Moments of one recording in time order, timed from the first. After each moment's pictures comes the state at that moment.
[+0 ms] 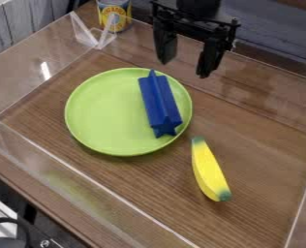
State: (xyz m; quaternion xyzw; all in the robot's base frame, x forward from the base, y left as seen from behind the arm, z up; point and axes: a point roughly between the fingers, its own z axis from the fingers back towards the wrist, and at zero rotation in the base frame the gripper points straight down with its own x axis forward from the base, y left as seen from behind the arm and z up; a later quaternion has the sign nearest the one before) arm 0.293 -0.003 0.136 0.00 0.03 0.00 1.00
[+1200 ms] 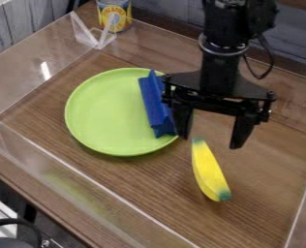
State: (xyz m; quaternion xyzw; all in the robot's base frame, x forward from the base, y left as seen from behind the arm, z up) arm 0.239 -0.073 0.106 -0.01 -0.02 0.14 0.99
